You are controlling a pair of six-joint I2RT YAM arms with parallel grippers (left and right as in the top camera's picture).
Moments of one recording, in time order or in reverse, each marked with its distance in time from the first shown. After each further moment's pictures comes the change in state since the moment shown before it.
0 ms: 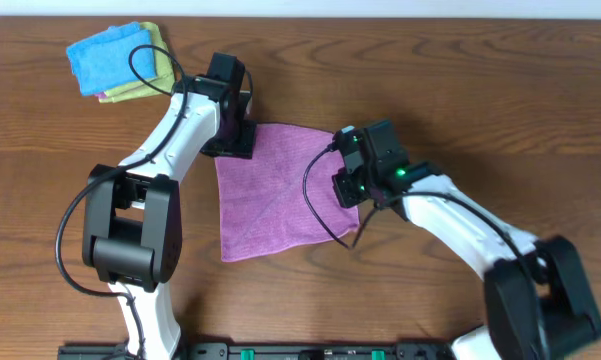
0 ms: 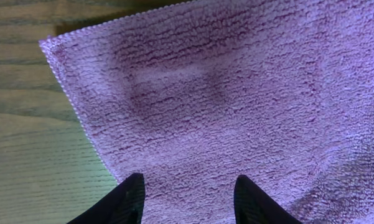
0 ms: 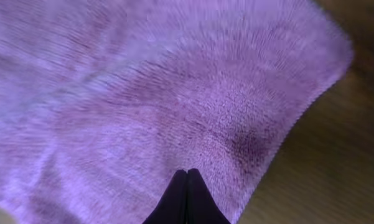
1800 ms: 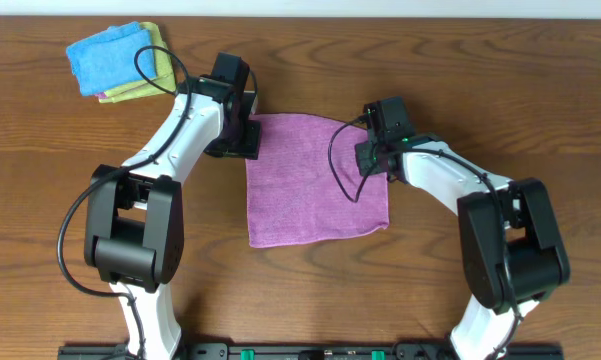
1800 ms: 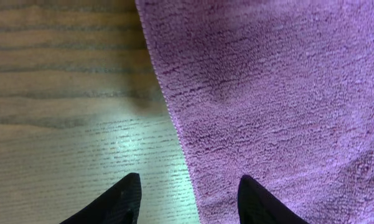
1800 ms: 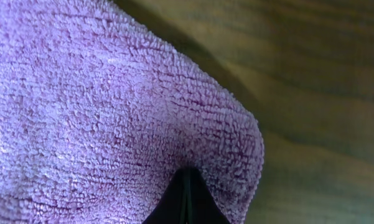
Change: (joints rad) left arm -0.015 0.000 0.000 0.016 0.026 -0.001; right arm -0.146 0.237 0.158 0.012 0.247 0.055
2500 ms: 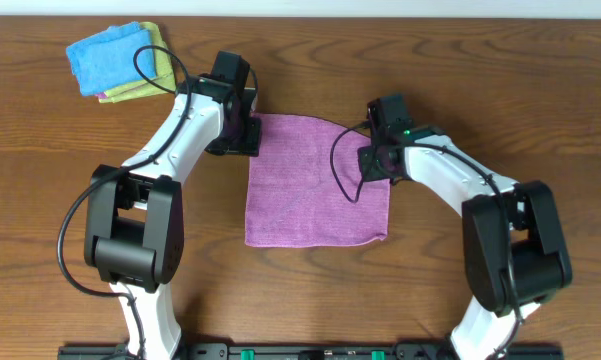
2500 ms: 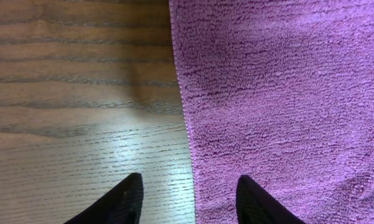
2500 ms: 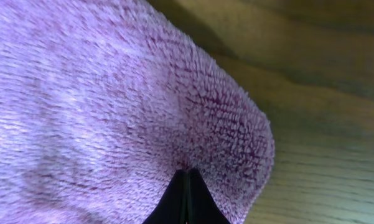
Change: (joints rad) left arm 0.000 0.000 0.000 0.027 0.003 -0.024; right arm 0.000 -0.019 0.069 -0.198 -0.023 0.046
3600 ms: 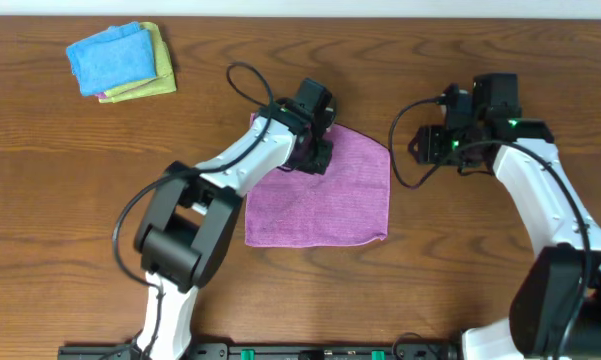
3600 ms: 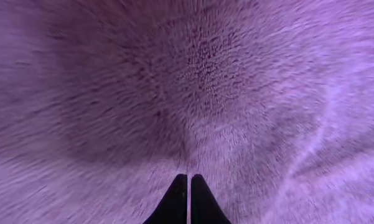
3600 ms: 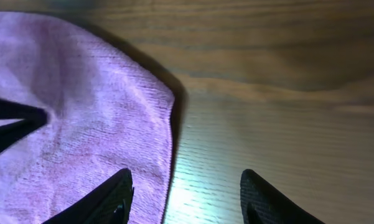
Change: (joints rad) left arm -0.291 0.116 0.000 0.221 0.103 -0.074; right arm -0.341 -0.234 -0.002 -0.146 -0.367 -0.117
